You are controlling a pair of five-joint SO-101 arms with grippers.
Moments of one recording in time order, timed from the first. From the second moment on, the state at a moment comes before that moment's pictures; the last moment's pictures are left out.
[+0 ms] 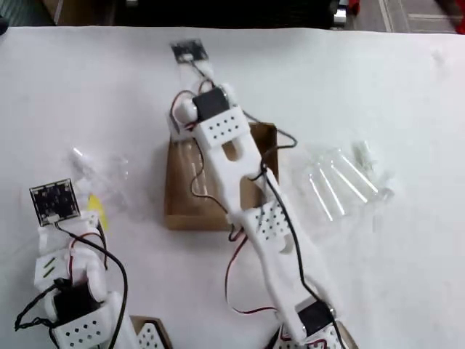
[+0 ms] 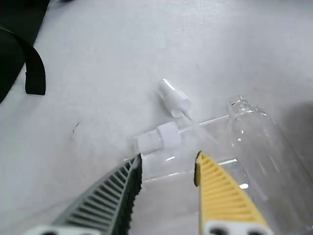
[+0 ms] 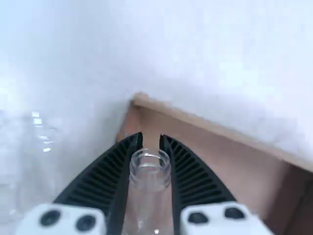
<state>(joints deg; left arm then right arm) -29.5 -103.9 94.9 52.3 -4.5 -33.3 59.8 -89.5 97.3 -8.3</state>
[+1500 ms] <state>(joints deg) -29.5 -103.9 94.9 52.3 -4.5 -36.8 -32.9 25.0 35.3 3.6</state>
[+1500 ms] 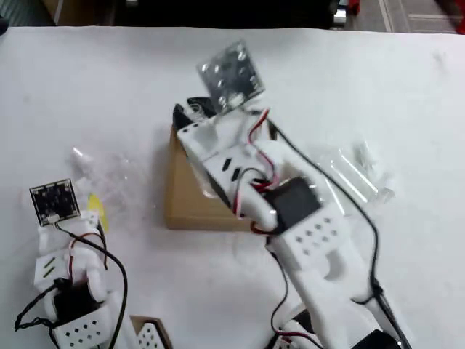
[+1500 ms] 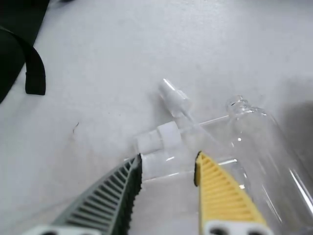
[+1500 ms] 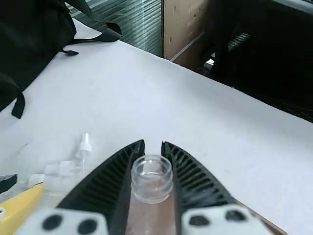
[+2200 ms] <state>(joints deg) -27.8 -103.9 95.4 52.3 -5.9 -34.8 8.2 35.5 -27.3 13.6</state>
